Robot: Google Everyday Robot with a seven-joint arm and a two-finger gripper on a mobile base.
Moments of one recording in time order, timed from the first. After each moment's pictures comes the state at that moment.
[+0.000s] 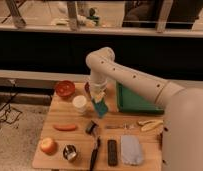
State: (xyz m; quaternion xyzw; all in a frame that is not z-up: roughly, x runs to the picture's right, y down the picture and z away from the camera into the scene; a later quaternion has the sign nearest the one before) arm -0.020 0.038 0.778 -0.32 -0.16 -0.25 0.90
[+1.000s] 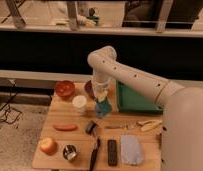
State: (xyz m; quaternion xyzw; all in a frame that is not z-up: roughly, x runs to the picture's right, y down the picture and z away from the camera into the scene) arm -0.004 0.038 0.781 -0.33 -0.14 -0.26 0.90
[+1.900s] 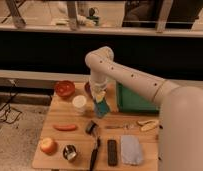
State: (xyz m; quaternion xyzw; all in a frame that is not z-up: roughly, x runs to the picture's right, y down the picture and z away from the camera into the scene) arm -0.017 0.044 0.784 -0.34 -0.15 -0.26 0.89
